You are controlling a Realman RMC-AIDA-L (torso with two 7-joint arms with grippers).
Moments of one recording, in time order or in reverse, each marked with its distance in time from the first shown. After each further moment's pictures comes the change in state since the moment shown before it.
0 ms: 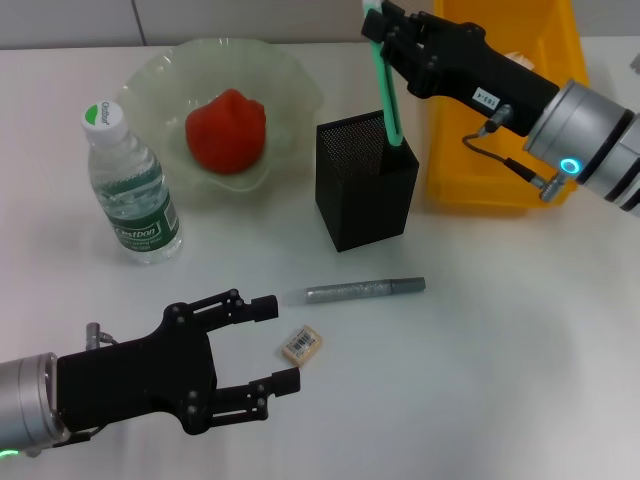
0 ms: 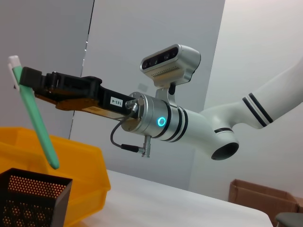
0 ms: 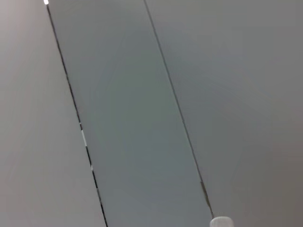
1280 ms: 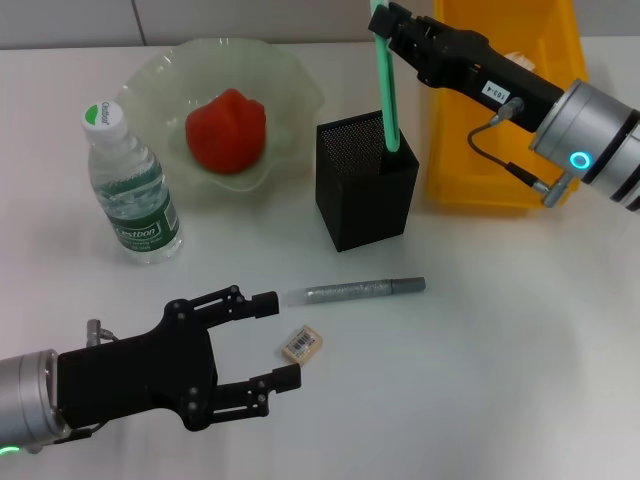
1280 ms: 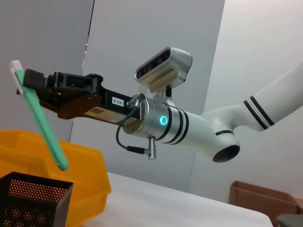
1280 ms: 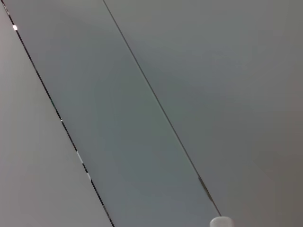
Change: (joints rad) left arm -0.004 0.000 0.000 0.000 -0.005 0.001 0.000; right arm -0.013 -0.001 0.001 -0.013 0.005 0.000 0.220
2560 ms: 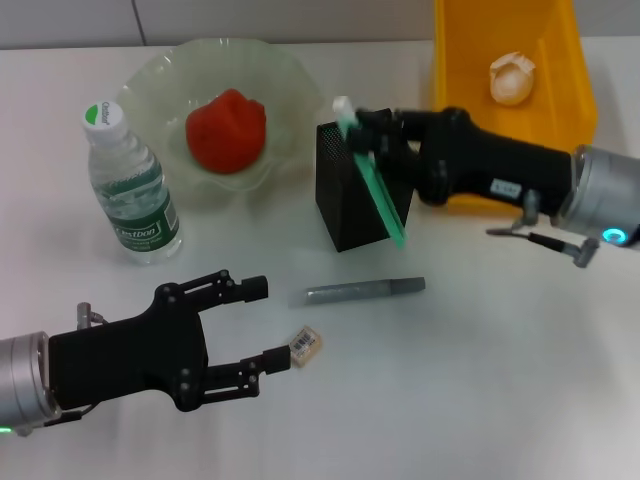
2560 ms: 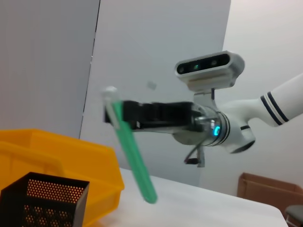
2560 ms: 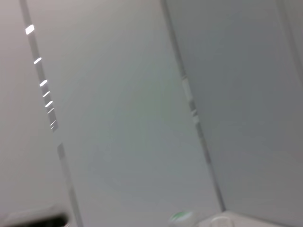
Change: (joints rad) left arm -0.005 0.002 -0.008 0.053 -0.001 -0.012 -0.036; right arm -0.088 -0.008 0.006 -0.140 -0.319 -0.247 -0.020
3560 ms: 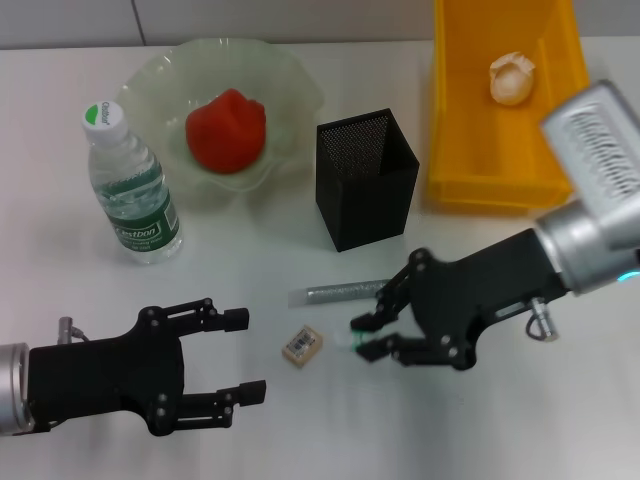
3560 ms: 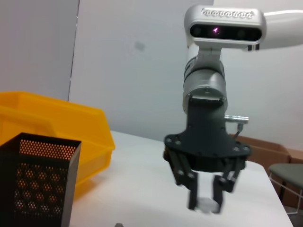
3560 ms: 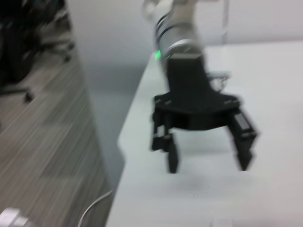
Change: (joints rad) left arm 0.010 0.028 0.034 0.065 0.075 -0.005 -0.035; right arm -0.014 -0.009 -0.345 -0.488 -0.455 -0.084 0.178
